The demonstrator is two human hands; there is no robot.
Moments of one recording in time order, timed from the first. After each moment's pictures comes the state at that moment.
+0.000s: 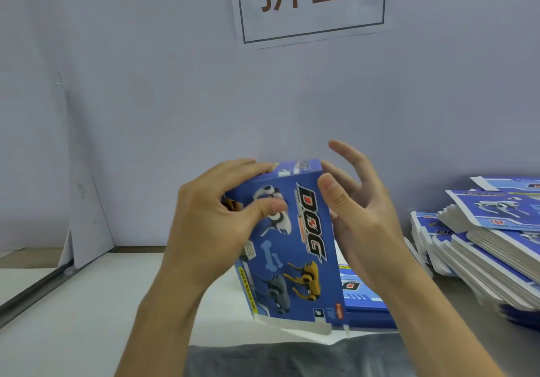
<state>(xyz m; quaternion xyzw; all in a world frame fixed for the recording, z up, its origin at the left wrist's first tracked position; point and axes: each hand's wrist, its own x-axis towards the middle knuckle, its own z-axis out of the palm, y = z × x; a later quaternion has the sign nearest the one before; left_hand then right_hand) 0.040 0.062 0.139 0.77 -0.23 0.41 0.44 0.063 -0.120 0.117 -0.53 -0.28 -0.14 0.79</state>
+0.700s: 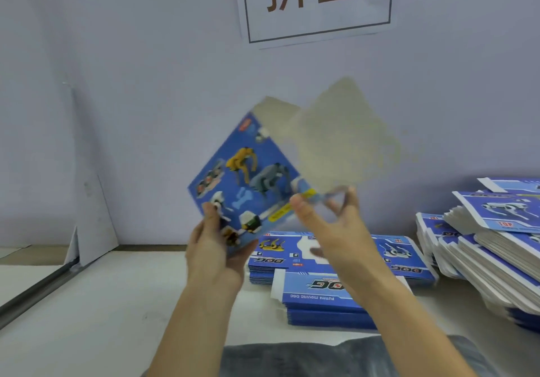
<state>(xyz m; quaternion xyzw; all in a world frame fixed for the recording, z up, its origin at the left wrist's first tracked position) 0.084 0.059 0.096 0.36 0.15 0.15 0.91 0.069 -0.095 0.101 -0.70 -0.12 -0.11 0.69</state>
